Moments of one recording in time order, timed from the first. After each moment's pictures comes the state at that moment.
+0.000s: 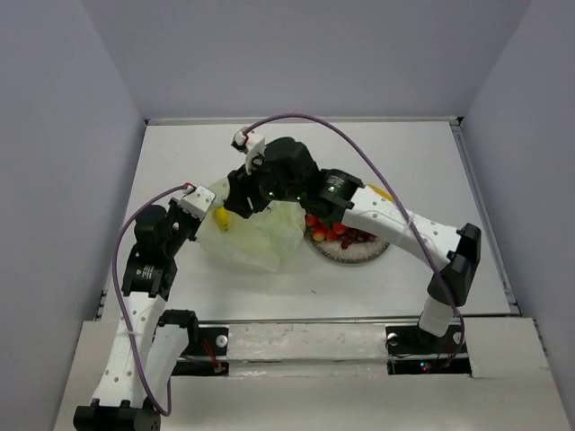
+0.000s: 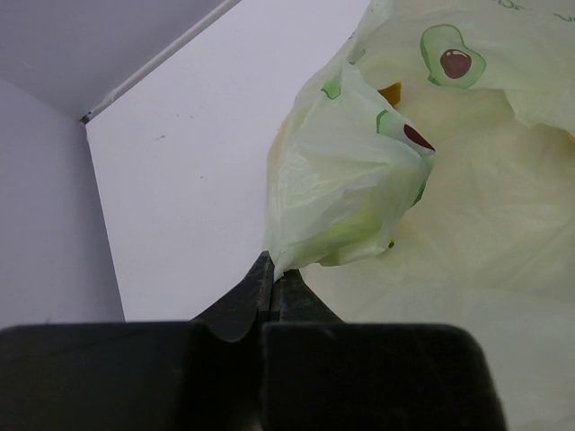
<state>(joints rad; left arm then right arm) -0.06 0.63 0.62 -0.30 0.22 0.50 1.01 1.73 1.81 -0.44 -0.11 0.23</state>
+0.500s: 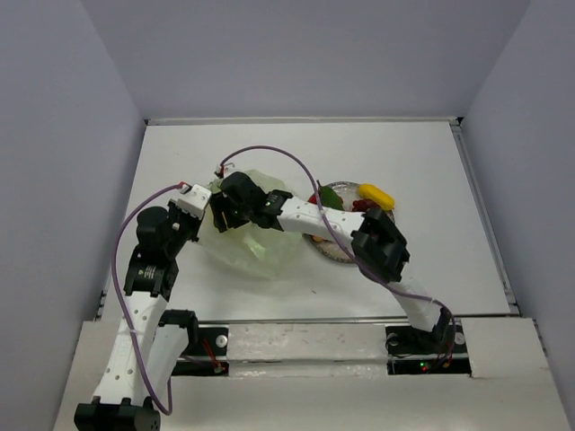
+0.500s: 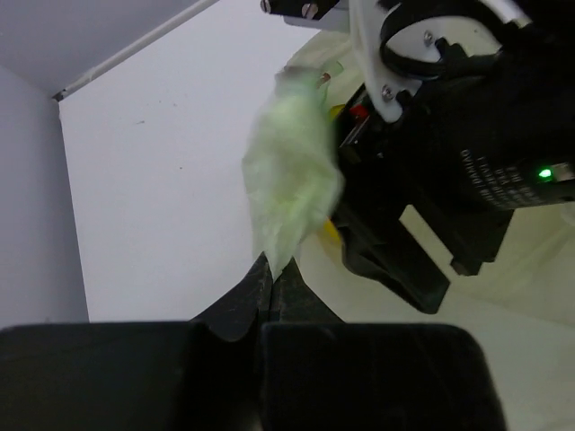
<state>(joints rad) -0.06 0.63 0.58 -0.27 0.21 0.39 1.02 2.23 1.92 -0.34 0.08 0.45</state>
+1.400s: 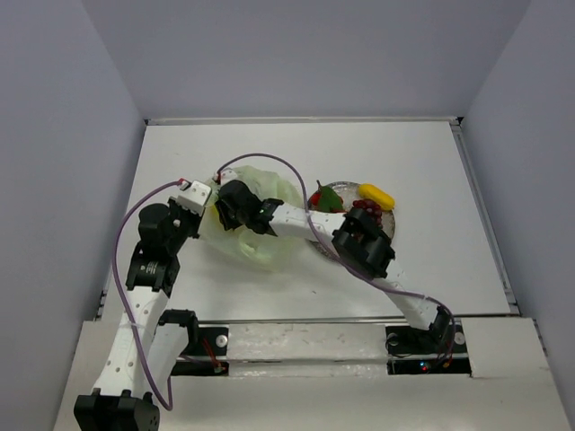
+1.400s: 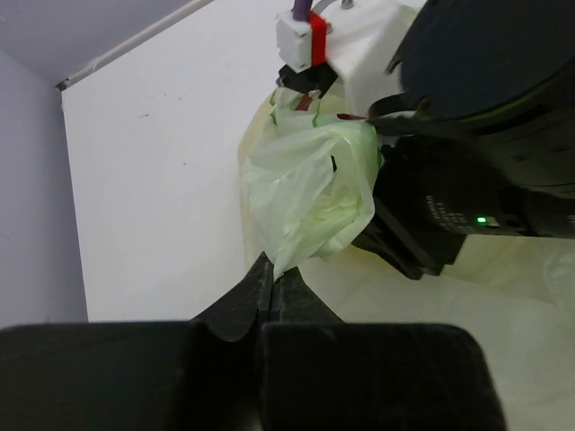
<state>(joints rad) -0.07 0.67 0.58 -0.22 0.19 0.37 1.02 2.42 1.98 -0.16 0.20 0.36</state>
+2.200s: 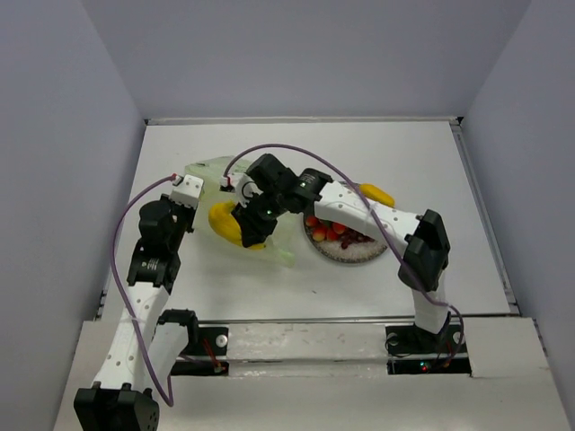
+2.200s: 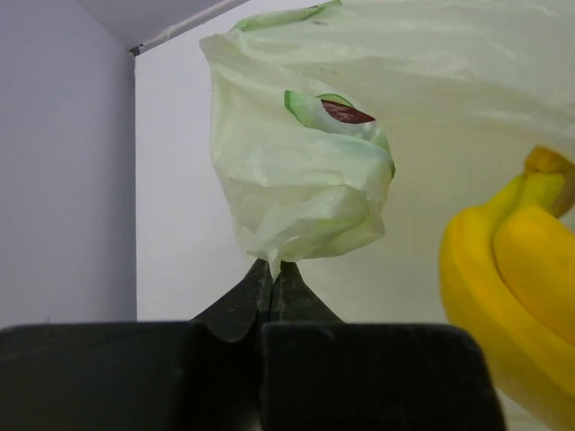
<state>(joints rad) -0.06 0.71 0.58 -0.16 0.00 0.36 0.98 1.96 1.87 -0.75 -0.46 0.02</state>
